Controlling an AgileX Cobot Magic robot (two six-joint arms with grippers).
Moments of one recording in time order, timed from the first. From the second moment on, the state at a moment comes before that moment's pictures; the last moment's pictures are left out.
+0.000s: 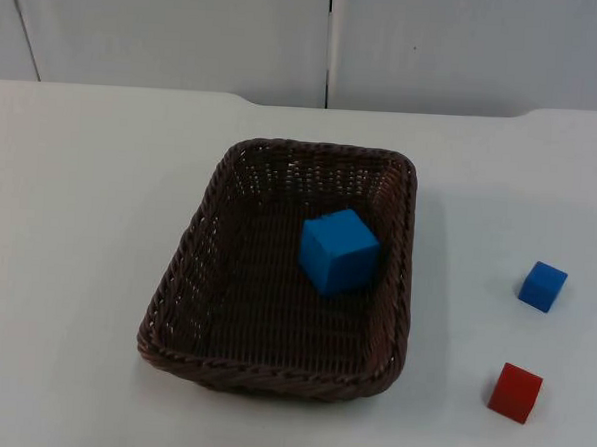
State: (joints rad) right arm 0.91 0.00 -0.52 -0.05 1.08 0.03; left arm -0.17 0.05 -0.50 -0.10 1.09 0.07
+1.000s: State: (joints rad) right arm 0.91 0.00 -0.52 -0.05 1.08 0.03; left arm -0.17 0.05 -0.50 -0.06 1.09 0.01
